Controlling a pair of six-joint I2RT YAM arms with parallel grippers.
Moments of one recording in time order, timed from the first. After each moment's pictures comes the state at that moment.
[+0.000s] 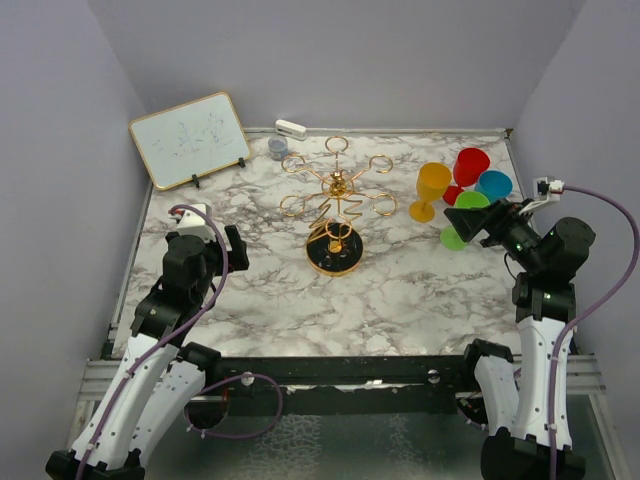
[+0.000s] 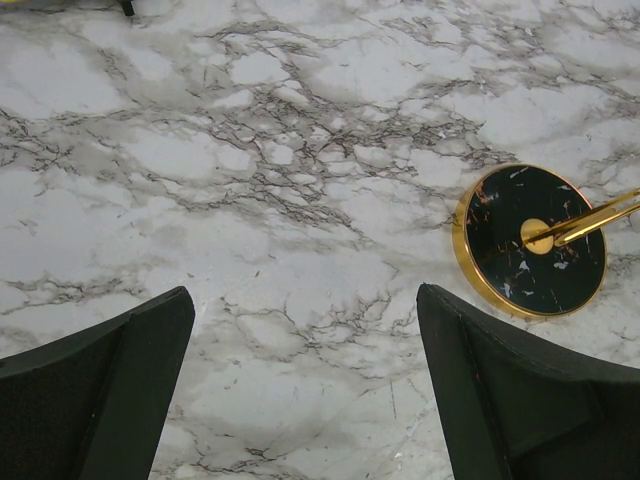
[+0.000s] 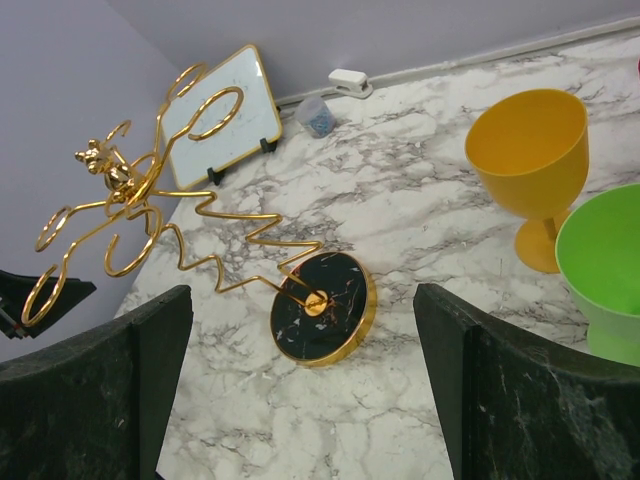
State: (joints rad) left arm -0.34 0.58 0.67 -0.52 -0.24 -0.31; right arm -0.29 0.66 0.74 -0.13 -0.79 0.51
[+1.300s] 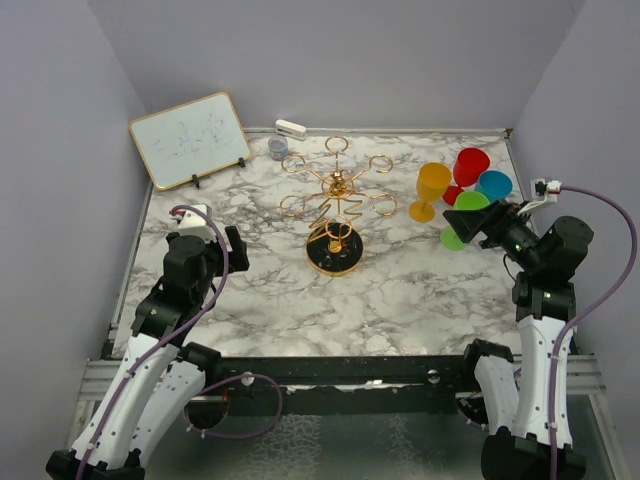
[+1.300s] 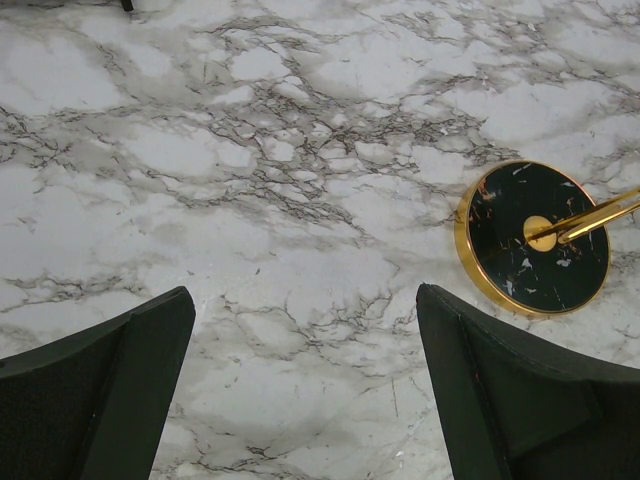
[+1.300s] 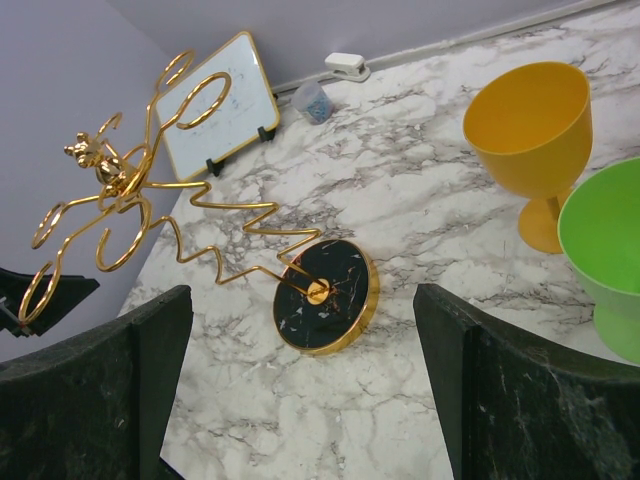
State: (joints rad) left arm -0.34 0.58 0.66 -0.52 -0.24 -0.31; right arm -0.29 0.67 0.74 -0.18 -0.79 0.51
